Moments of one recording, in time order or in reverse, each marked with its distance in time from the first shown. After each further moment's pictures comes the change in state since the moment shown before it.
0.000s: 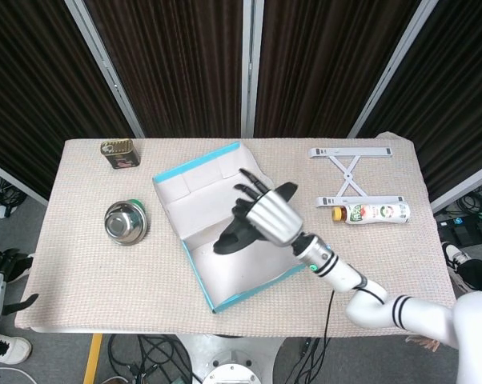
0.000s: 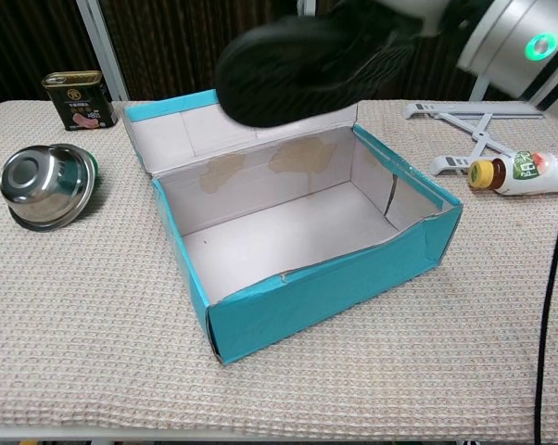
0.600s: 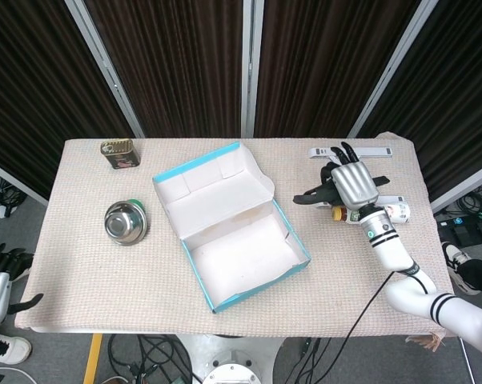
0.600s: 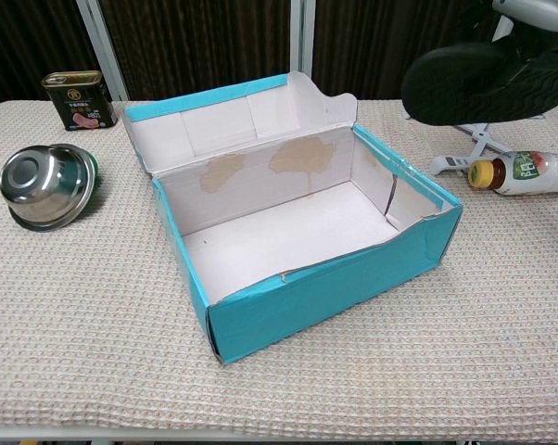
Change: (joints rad) left arm -0.004 0.000 0.003 -0.023 0.004 0.000 0.021; right arm -0.095 0.045 0.010 0.263 0.318 -0.257 0.054
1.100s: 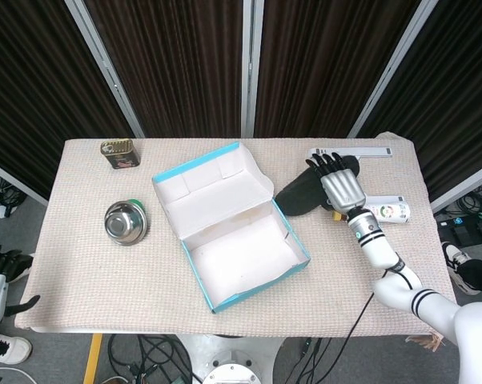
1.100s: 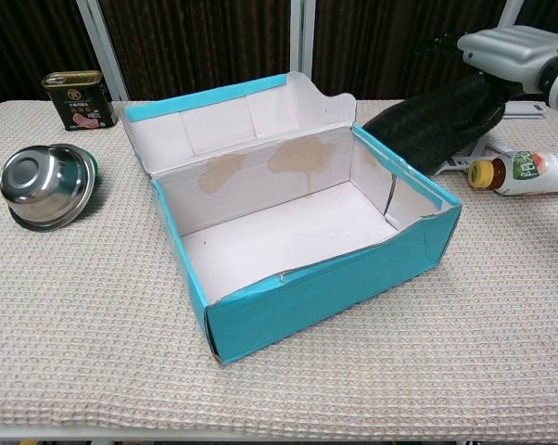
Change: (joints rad) left arm 0.007 0.007 0.001 -0.008 -0.005 0.005 0.004; right arm 0.016 -0.104 -0.036 0.145 -0.023 -0.055 -0.002
